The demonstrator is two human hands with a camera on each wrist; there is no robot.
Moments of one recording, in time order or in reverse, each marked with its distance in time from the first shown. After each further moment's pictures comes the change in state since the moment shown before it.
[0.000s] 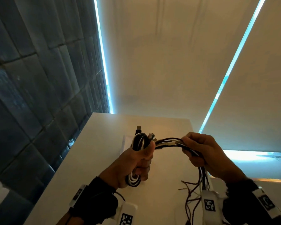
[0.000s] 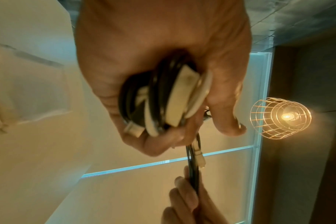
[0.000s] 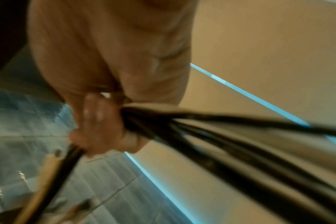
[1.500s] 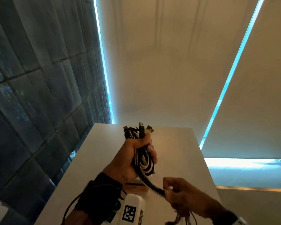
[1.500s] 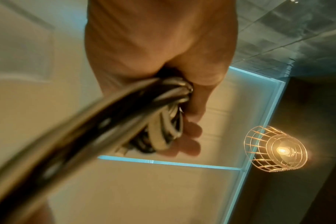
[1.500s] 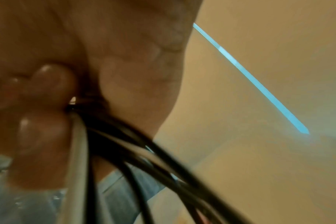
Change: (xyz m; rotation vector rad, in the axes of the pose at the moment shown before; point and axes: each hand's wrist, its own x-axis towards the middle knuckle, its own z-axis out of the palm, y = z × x) left_hand 0.022 0.038 0.000 -0.416 0.130 0.094; right_hand -0.004 0.066 0.042 -0.015 -0.319 0.283
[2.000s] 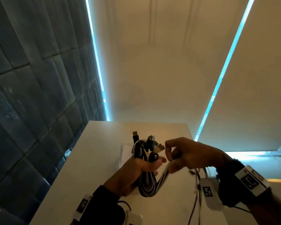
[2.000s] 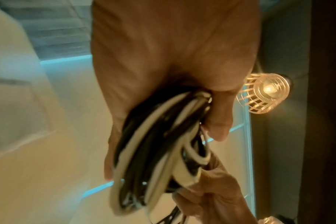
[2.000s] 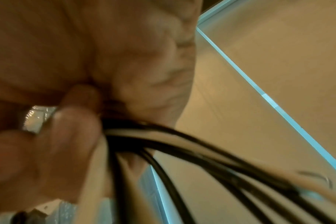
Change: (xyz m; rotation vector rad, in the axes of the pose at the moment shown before) left_hand -0.014 -0.033 -0.008 0.538 -0.076 -0.066; right_hand 0.002 -0.101 -0.034 -0.659 0.014 0.093
